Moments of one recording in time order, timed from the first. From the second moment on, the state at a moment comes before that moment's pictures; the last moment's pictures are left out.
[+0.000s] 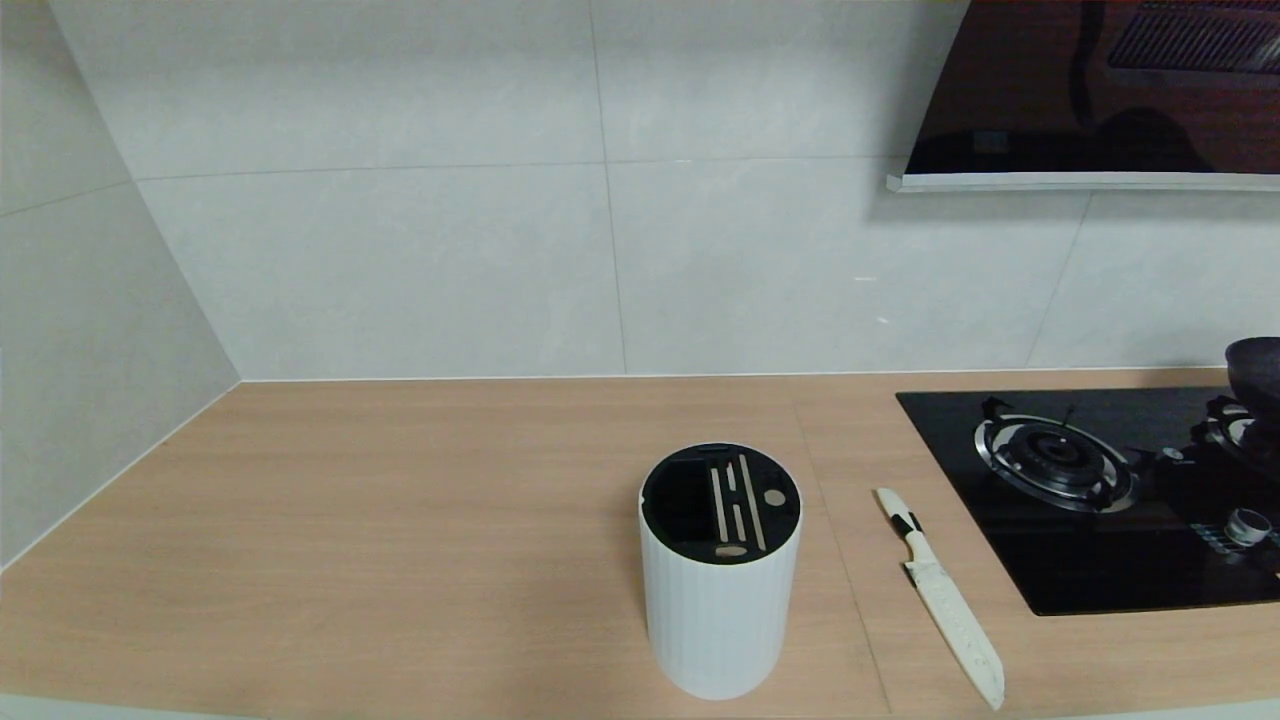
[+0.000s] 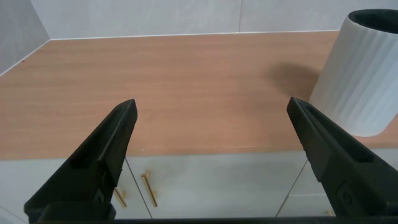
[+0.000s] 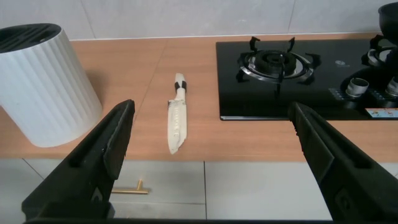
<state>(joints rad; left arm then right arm) -0.01 0.00 0.00 0.00 -0.03 0.01 0.00 0.00 0.00 0.00 0.02 0.02</state>
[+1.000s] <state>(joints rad) -0.01 0.00 0.00 0.00 -0.03 0.01 0.02 0.31 -0.15 -0.07 0.17 0.03</state>
